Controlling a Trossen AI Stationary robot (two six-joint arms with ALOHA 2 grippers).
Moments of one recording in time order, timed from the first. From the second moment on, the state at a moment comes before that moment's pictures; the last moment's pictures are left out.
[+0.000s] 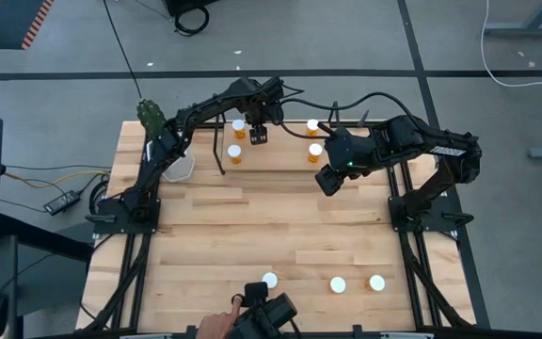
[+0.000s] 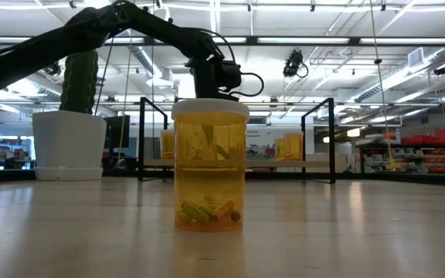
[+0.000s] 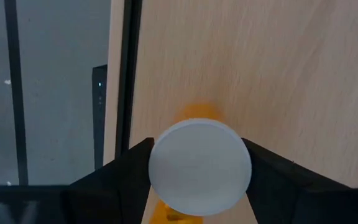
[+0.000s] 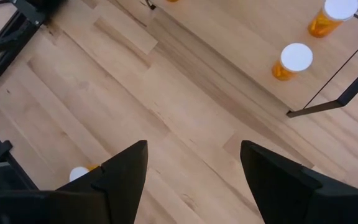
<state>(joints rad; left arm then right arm) 0.61 2.37 2.28 -1.26 -0.10 0.51 0.12 1.57 2.04 -1.57 0.26 0.96</state>
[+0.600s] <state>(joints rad) 0.60 2.37 2.28 -1.23 -0.10 0.51 0.12 1.57 2.04 -1.57 0.25 0.97</state>
